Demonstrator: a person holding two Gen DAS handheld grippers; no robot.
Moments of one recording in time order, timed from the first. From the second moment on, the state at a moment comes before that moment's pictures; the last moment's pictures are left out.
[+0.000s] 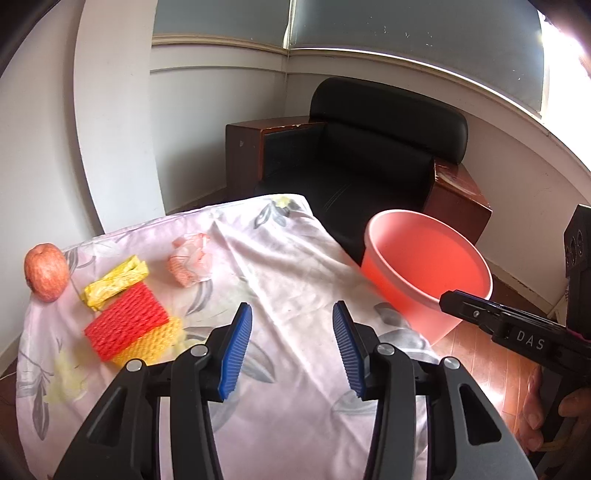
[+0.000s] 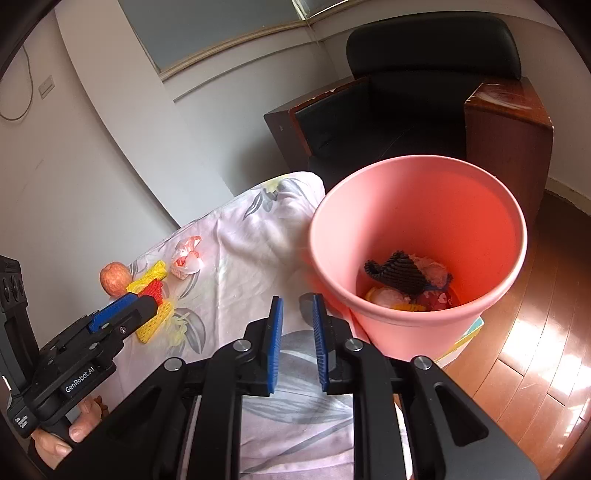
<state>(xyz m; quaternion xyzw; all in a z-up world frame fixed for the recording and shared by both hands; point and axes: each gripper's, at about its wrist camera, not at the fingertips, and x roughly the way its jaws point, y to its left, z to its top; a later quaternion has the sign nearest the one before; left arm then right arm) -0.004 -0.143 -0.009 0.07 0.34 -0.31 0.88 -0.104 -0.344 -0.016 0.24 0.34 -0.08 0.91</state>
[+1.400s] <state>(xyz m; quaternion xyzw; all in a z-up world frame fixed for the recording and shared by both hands) 0.076 -0.024 -0.055 0.13 0.38 -0.24 0.88 -0.002 -0.187 -0.041 0.18 0.44 0.09 0.87</state>
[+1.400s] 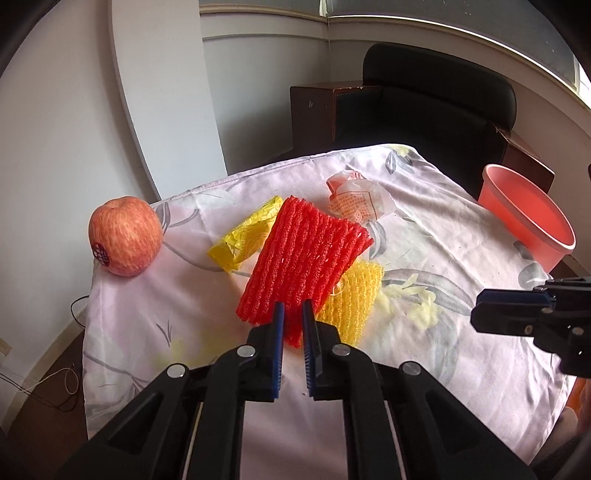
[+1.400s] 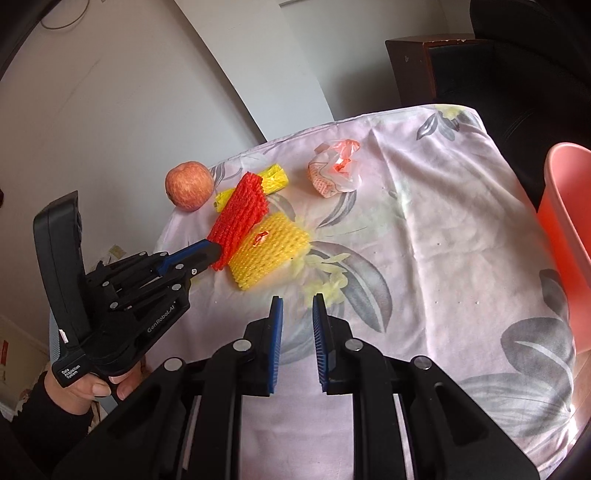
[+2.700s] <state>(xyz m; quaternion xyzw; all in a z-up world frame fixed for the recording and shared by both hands) 0.035 0.053 -0.035 -0.04 0.38 -0.21 0.90 0.045 -0.138 -0.063 0.15 0.45 0.06 0.88</state>
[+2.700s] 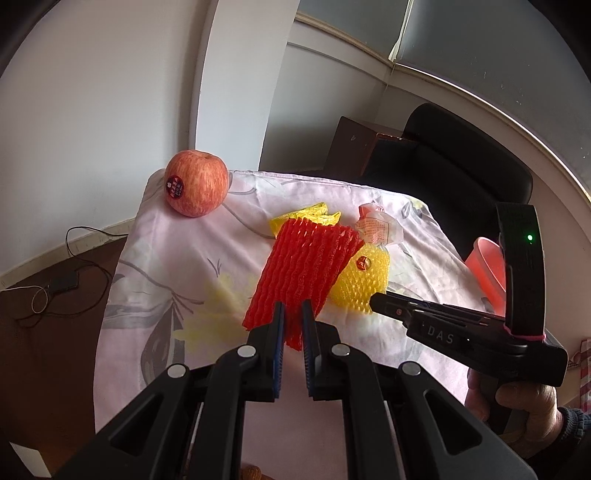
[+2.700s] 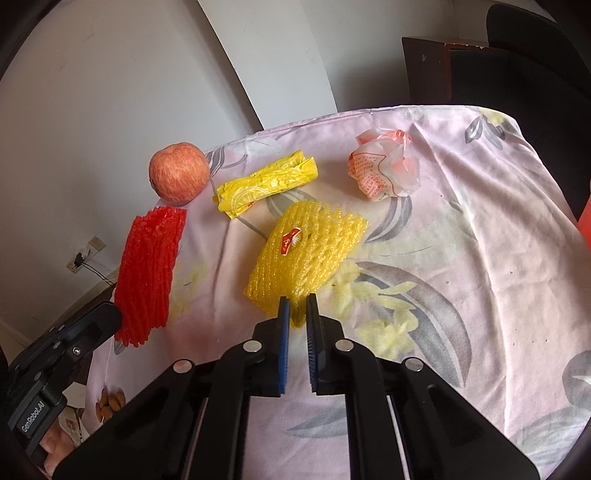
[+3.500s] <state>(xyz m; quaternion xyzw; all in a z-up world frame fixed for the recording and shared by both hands) 0.009 -0.055 -0.011 -0.03 0.37 -0.30 0.88 -0.043 -0.230 -0.015 0.16 0.37 -0.01 0.91</state>
